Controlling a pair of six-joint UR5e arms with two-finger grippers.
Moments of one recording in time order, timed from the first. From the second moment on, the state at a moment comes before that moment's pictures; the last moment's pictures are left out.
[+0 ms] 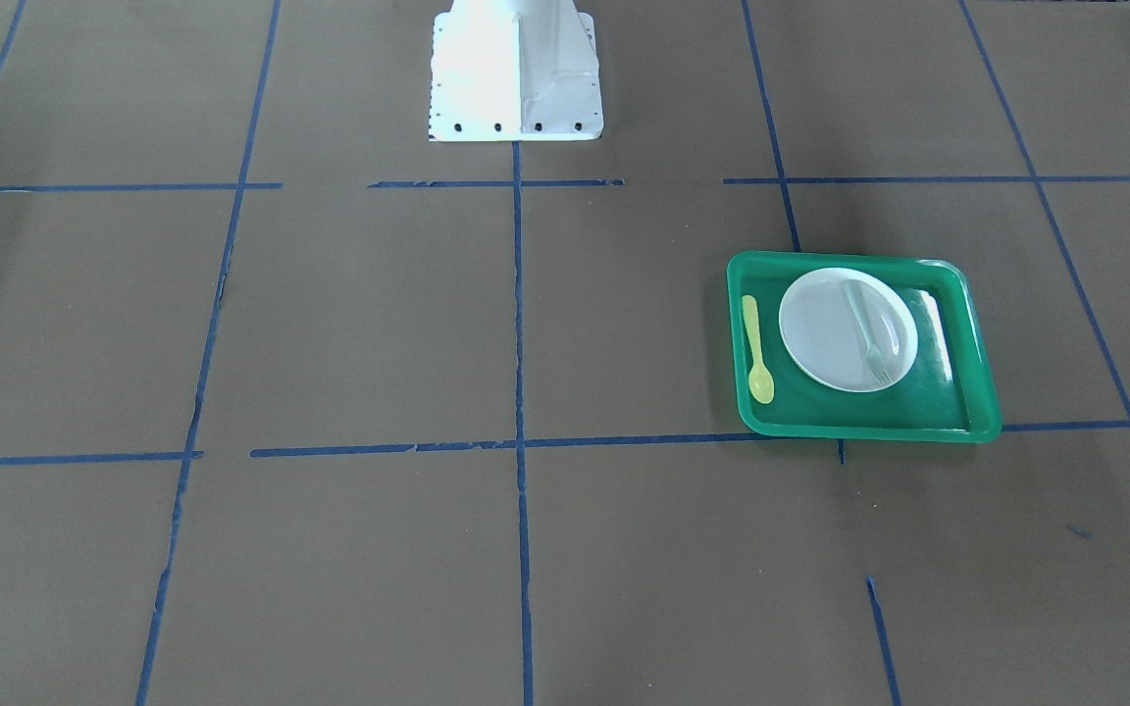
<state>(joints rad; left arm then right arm) -1.60 -1.56 -1.60 -1.57 -2.37 0.01 1.60 -1.70 1.73 -1.63 2.29 -0.06</state>
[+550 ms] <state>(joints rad) -1.48 -1.58 -1.72 -1.58 -2.37 -0.11 1.60 -1.70 1.73 -1.63 2.29 -0.06</state>
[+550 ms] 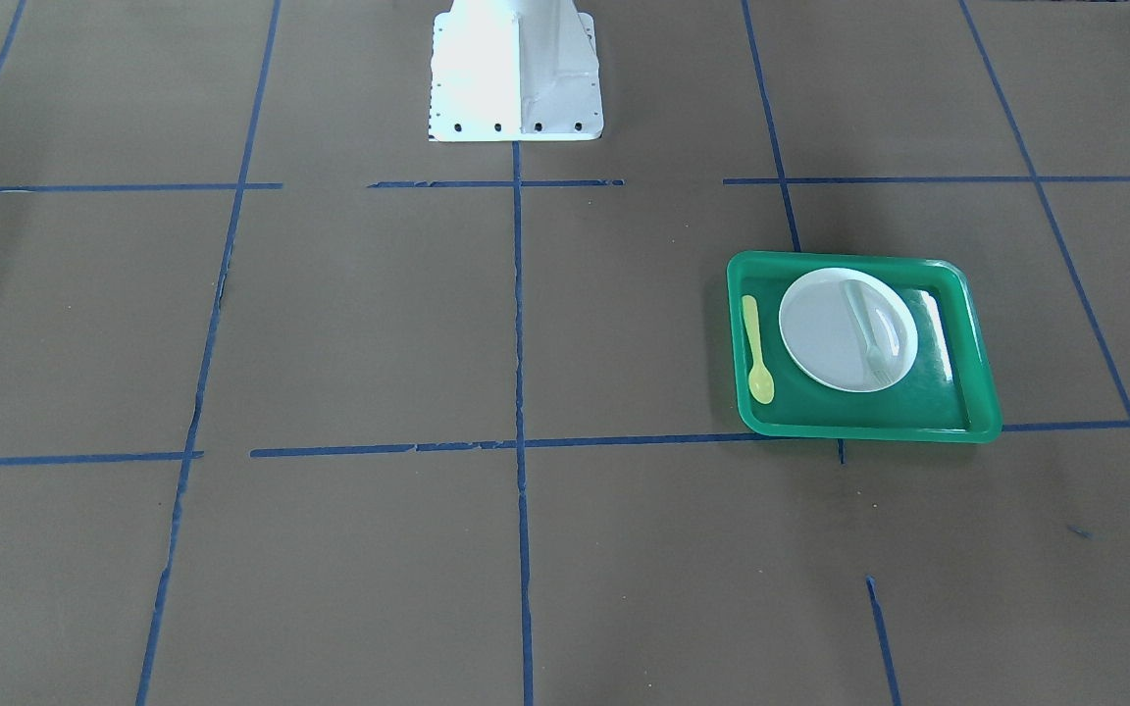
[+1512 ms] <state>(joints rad) -0.98 -1.81 -1.81 -1.65 -2.24 -0.72 1.60 -1.70 1.73 -1.63 2.29 -0.06</state>
